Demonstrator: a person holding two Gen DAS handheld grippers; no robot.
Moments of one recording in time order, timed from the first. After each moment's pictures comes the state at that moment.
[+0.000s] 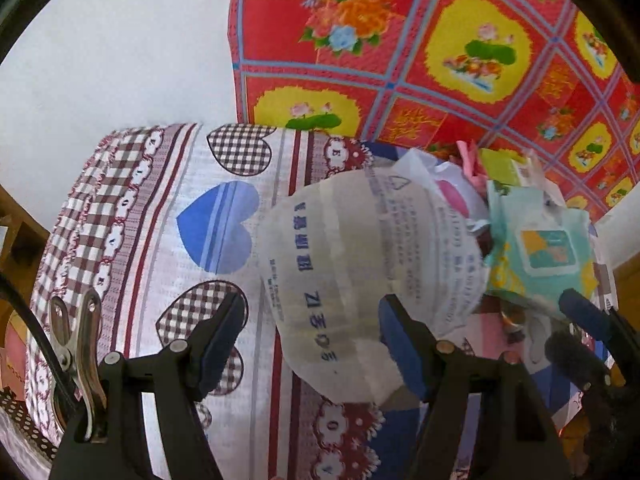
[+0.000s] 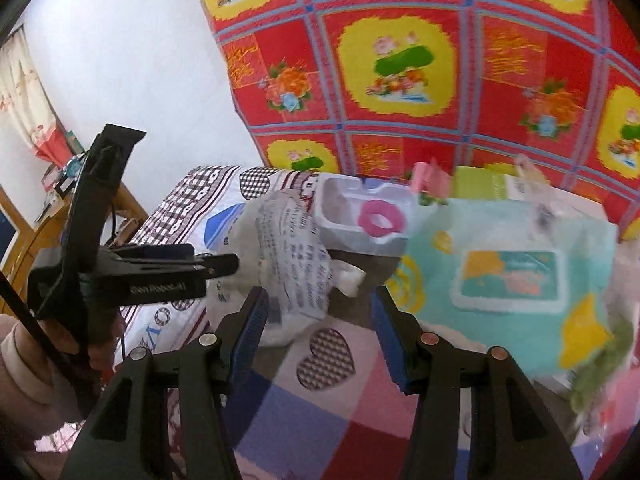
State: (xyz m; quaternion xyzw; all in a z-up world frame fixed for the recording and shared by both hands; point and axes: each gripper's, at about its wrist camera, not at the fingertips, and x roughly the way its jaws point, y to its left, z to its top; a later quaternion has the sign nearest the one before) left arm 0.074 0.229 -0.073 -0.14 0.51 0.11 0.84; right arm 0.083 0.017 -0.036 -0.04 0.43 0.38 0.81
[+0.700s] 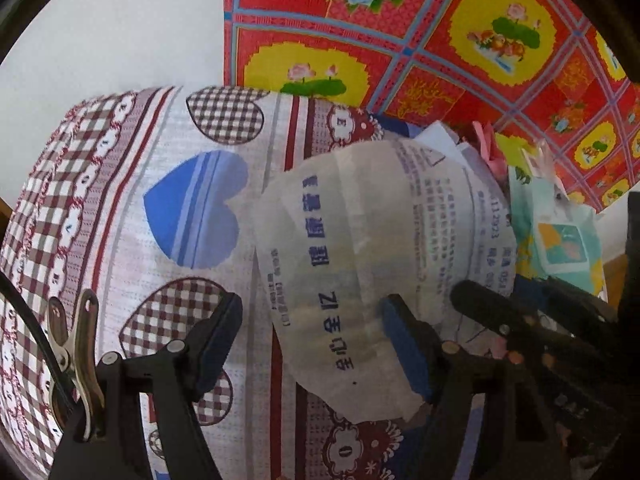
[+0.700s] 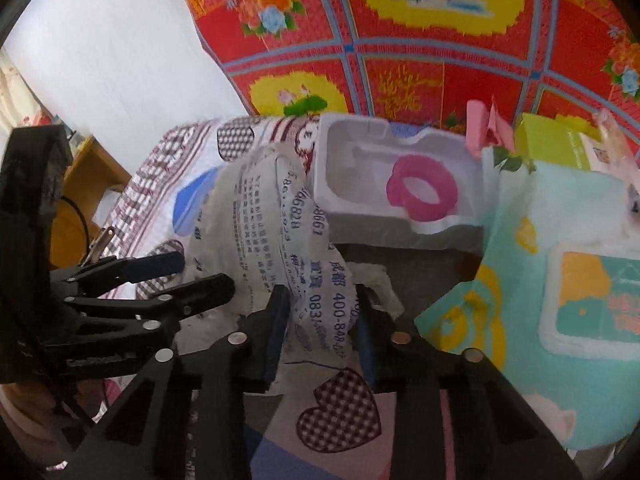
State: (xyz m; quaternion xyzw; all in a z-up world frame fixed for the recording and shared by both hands) left arm 0.085 0.246 -0.113 -0.18 0.53 0.07 0.83; right arm 0.128 0.077 -0.101 -0.05 0.52 0.39 0.76
